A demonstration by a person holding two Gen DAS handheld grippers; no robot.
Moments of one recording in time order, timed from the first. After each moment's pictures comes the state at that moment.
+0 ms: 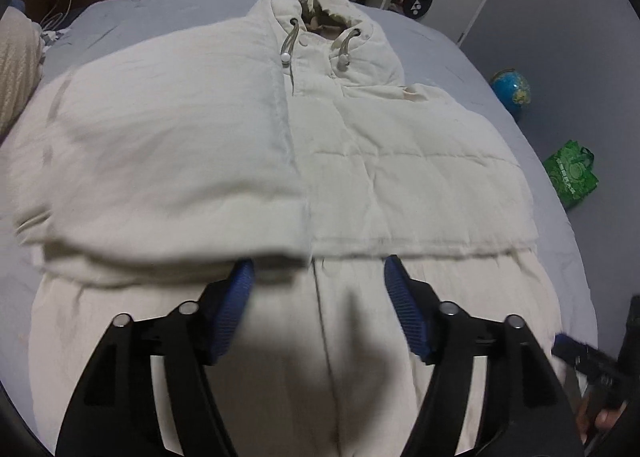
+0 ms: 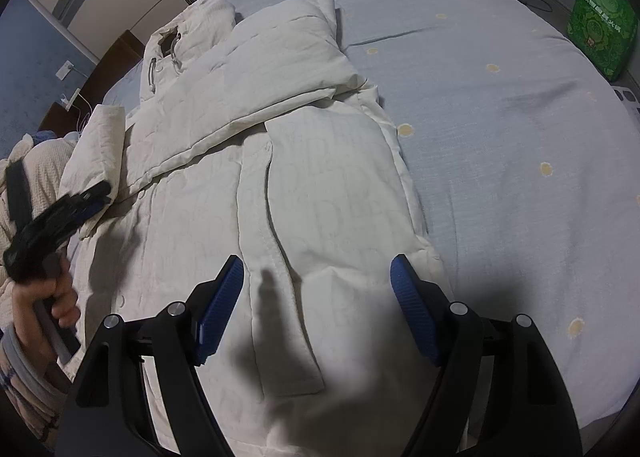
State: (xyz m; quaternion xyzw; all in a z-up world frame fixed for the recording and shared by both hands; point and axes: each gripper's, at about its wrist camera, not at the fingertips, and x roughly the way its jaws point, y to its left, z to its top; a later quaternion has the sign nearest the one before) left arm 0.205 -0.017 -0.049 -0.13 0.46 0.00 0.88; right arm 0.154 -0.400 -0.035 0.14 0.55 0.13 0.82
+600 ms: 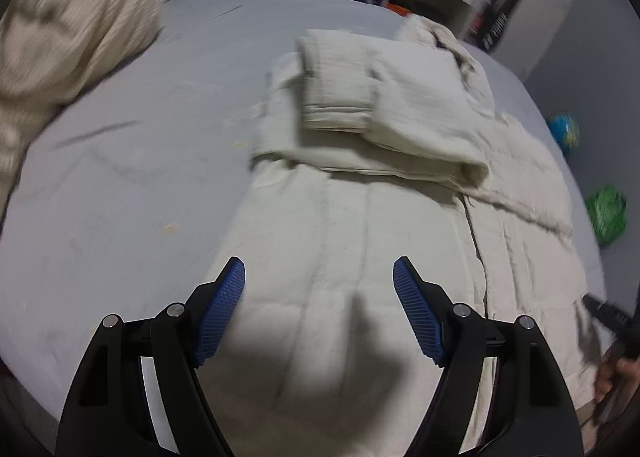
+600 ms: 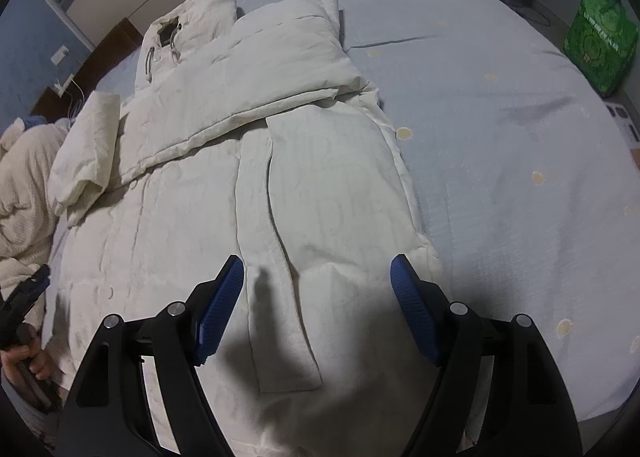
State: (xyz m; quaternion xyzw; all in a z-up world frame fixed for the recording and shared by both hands) left arm 0.064 0.097 -0.034 -0.19 0.45 0.13 0.86; right arm 0.151 -0.390 -0.030 0.09 0.55 0.12 0.82
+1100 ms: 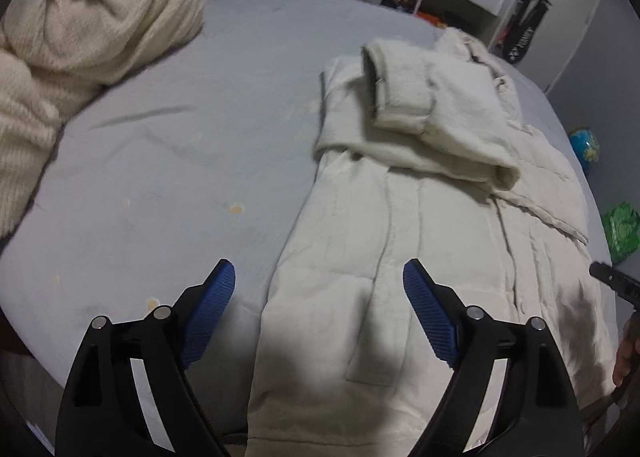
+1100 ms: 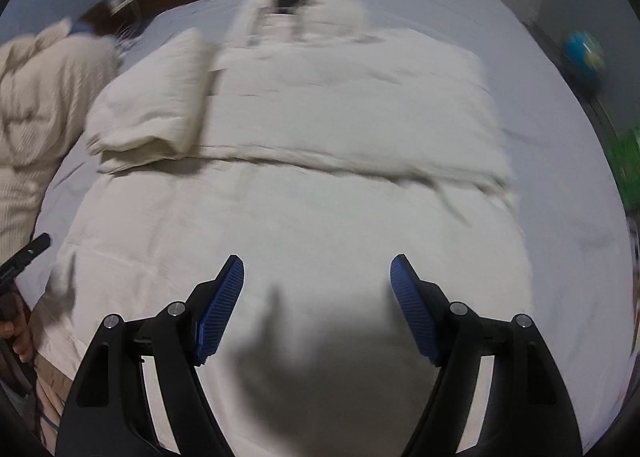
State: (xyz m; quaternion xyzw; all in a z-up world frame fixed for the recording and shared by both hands) left arm 0.033 0.120 -0.036 -0.19 0.46 0.17 0.85; right arm 0.161 -0.242 0.015 -0.06 0.52 0.21 0.83
